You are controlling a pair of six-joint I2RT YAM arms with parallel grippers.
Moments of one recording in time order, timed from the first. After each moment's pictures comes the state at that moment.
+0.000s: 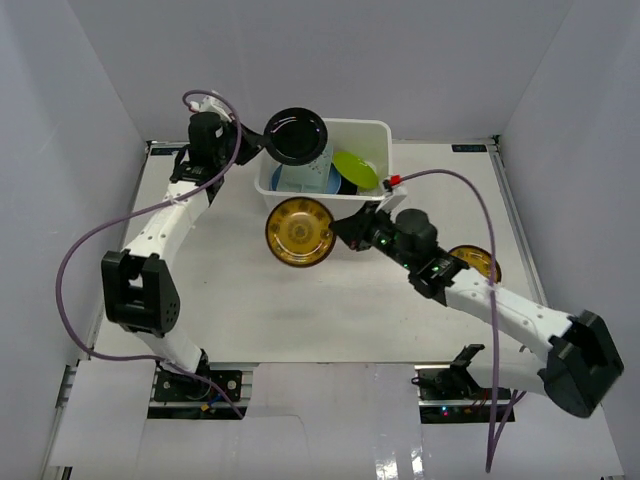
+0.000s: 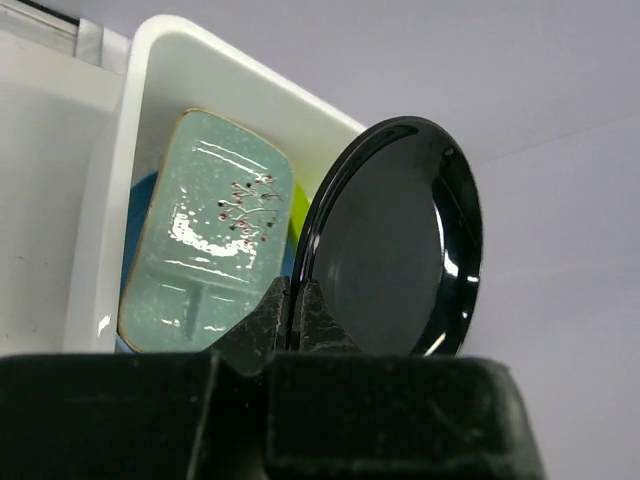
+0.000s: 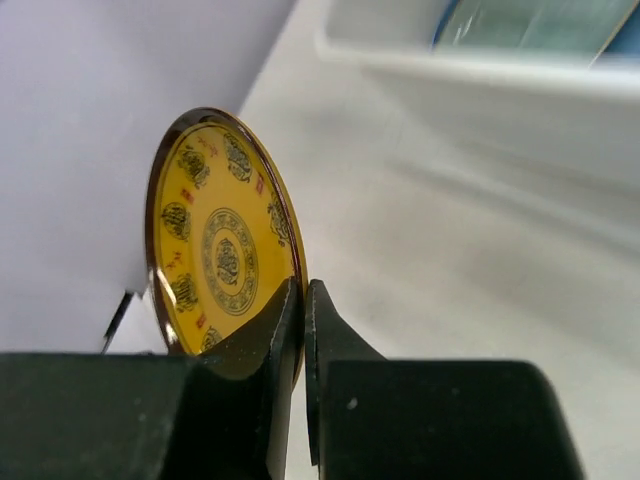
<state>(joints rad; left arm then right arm) -0.18 1.60 1.41 -0.04 0.23 -0.77 0.84 1.26 0.76 0.30 -0.03 0.70</state>
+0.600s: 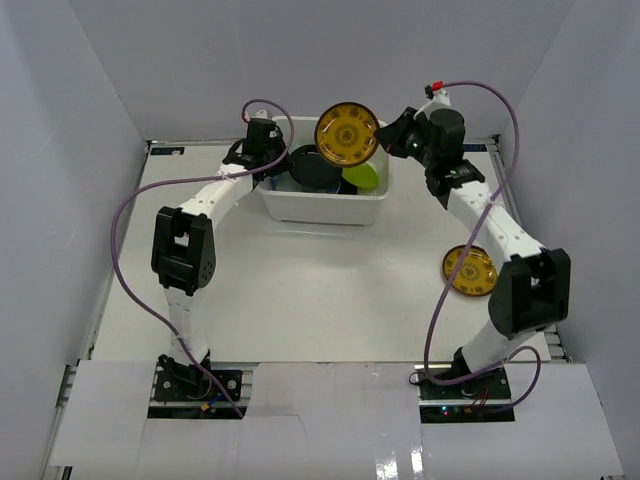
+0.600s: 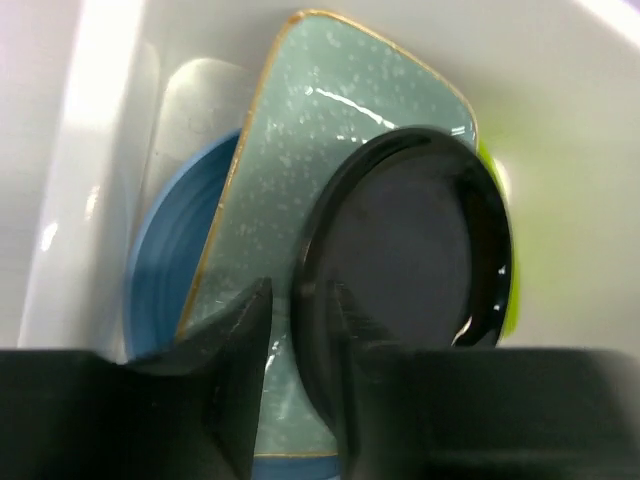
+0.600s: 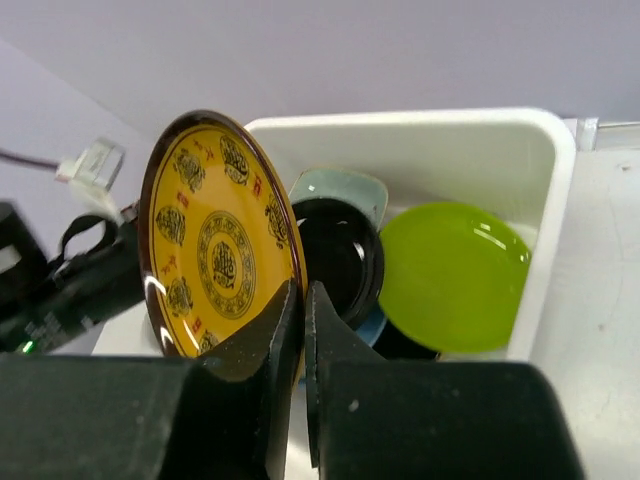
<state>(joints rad) -0.33 2.06 1.74 -0.27 -0.03 -0.60 0.31 1.56 1.35 0.09 -0.22 0.54</state>
